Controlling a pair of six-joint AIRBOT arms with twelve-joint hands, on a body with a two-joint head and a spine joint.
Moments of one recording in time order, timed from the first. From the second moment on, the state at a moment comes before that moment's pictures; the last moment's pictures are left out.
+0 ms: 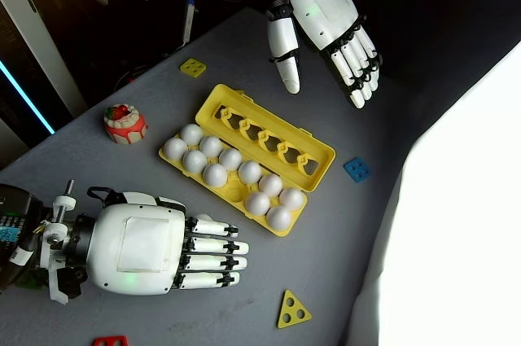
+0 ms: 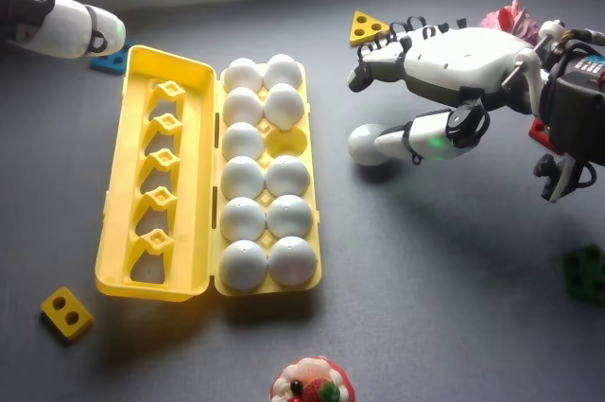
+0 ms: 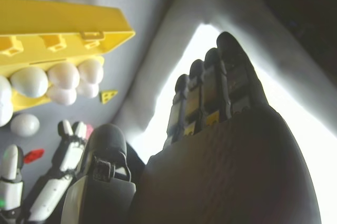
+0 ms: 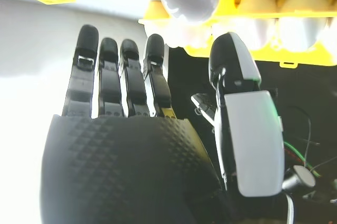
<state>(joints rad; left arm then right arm) 0.25 -0.82 1.01 -2.01 -0.56 2.99 -0.45 -1.31 1.35 0.35 0.29 -1.08</state>
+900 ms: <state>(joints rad) 0.28 -0.83 1.06 -2.12 -0.52 3.00 -0.49 -1.39 1.40 0.38 0.32 -1.08</state>
